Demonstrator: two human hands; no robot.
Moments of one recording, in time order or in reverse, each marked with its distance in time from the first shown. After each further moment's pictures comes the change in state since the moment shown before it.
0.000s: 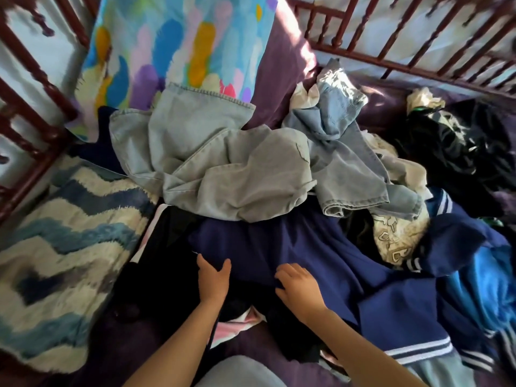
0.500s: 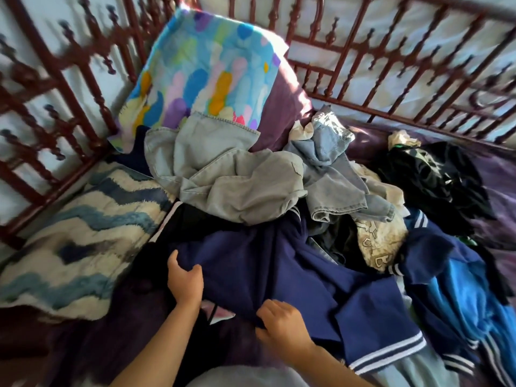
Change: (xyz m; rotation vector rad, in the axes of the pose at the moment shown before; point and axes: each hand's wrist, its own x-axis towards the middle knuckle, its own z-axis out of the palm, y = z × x) left_hand -0.055 -0.015 -0.060 -0.256 0.352 0.135; right_hand -0.092 -0.065 -0.018 0.038 0.116 -0.213
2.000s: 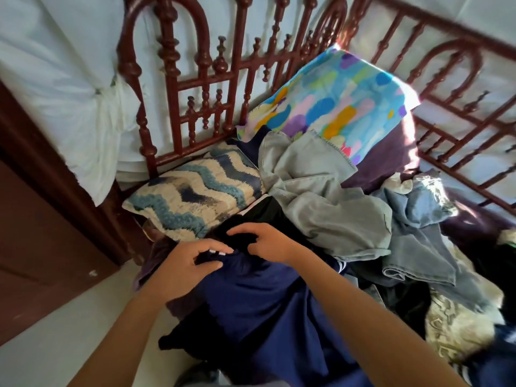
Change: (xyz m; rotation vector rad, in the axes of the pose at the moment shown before) left_hand -0.067 0.024 -0.205 0.053 -0.365 0.493; right_hand 0.164 -0.114 -0.042 0.569 -0.746 -0.215
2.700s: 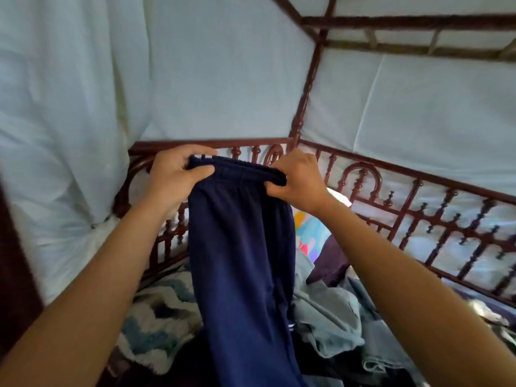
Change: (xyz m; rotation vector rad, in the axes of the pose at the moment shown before) left_hand 0.081 0.247 -0.101 -0.213 0.452 0.563; right_hand -0.114 -0.182 -0.191 -0.858 1.075 -0.390
